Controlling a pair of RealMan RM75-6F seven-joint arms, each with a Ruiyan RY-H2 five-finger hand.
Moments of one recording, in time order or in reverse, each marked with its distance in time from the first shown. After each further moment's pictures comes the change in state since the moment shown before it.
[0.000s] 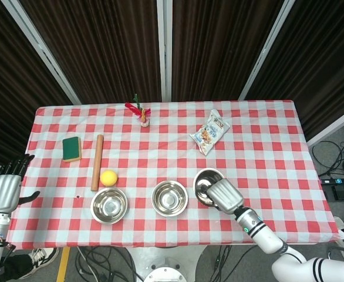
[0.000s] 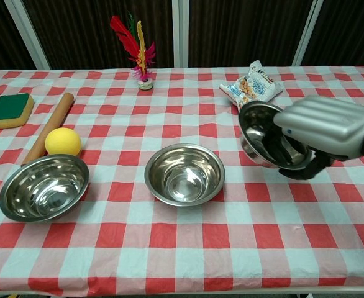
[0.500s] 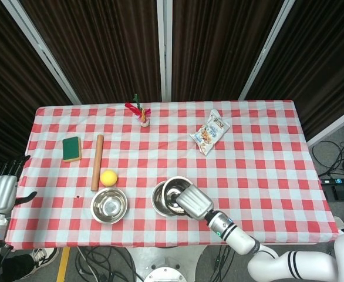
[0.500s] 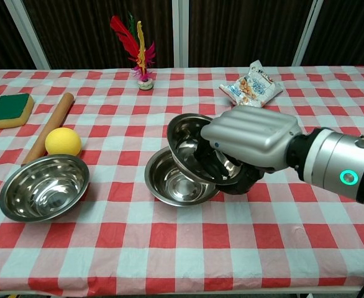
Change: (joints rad) left arm 0.011 0.003 -0.001 0.016 -0.018 -0.006 -0.032; right arm 0.114 -0.151 0.028 -0.036 0.135 -0.091 -0.137
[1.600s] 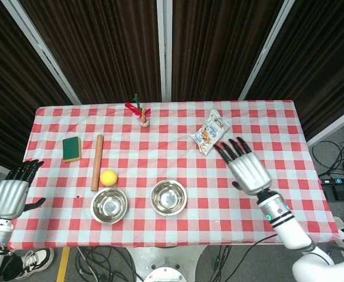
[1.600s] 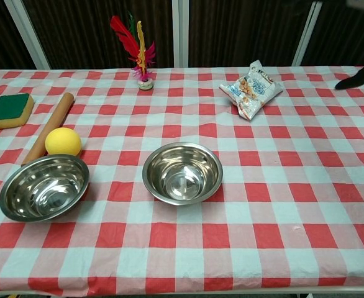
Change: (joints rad) left arm 0.004 0.060 0.053 -0.140 0.102 0.020 0.077; right arm -0.076 0.542 0.053 -0.334 0.115 0.281 0.024
